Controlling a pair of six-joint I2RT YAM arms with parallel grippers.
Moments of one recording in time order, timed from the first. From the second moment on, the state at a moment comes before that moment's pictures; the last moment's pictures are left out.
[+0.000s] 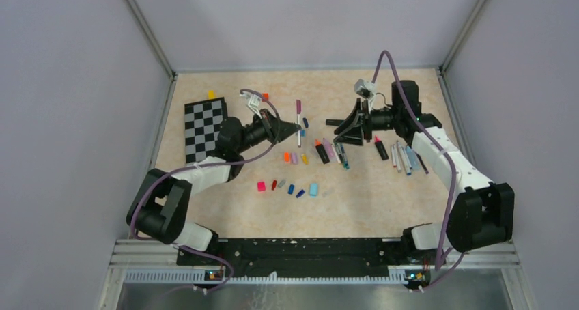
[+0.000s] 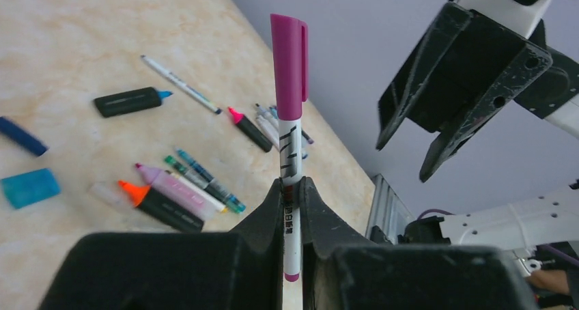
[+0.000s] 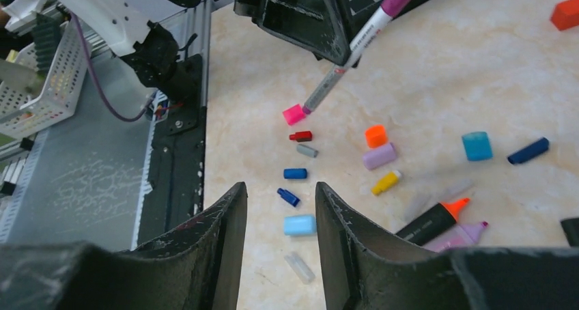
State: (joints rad) left arm -0.39 1.46 0.66 0.88 0.62 -0.83; right arm 0.20 1.36 1.09 -0.34 -1.25 -0.26
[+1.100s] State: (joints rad) left arm -0.63 1.46 0.67 1.03 0.42 -0.84; right arm 0.36 1.42 0.86 0.43 -1.14 0.55
